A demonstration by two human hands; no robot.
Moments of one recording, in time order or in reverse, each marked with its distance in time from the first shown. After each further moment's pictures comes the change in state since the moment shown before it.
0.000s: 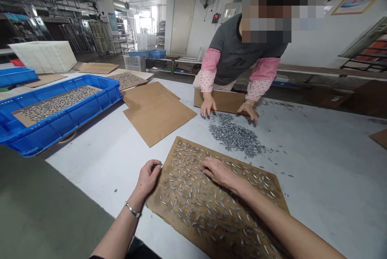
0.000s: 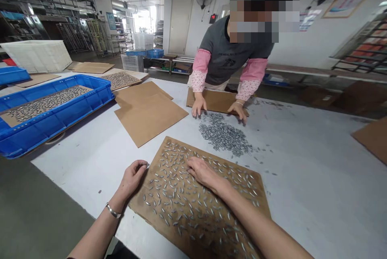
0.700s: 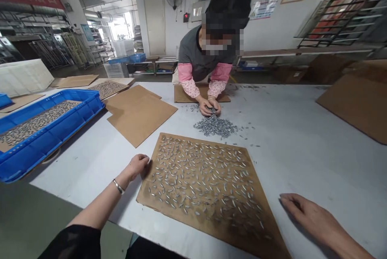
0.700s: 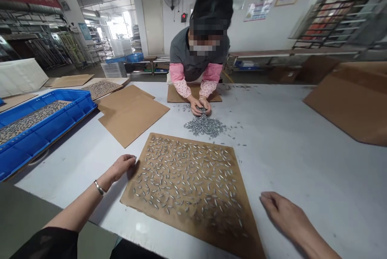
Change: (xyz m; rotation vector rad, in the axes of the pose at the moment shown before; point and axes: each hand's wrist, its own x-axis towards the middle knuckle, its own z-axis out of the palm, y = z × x) left_hand 0.047 0.032 -0.011 0.095 -0.272 -0.259; right_hand -0.271 0.094 0.045 0.283 0.375 0.891
